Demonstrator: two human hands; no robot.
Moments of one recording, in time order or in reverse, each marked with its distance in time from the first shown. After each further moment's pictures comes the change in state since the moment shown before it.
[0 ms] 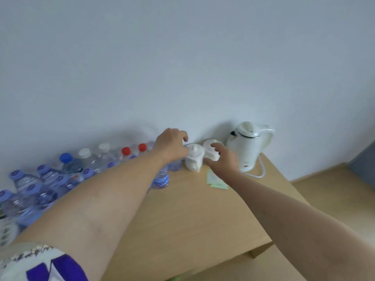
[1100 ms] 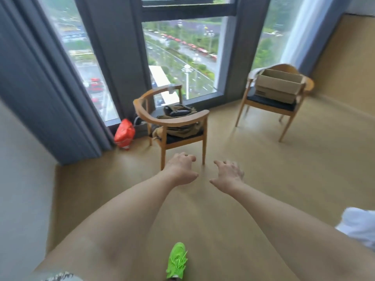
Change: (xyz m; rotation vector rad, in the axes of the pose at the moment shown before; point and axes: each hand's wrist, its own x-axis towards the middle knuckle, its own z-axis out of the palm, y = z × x) left_hand -0.234 0.823 0.315 0.030 -0.788 1.547; right_hand -0.456 0.452 -0.443 -0.233 0.712 1.542
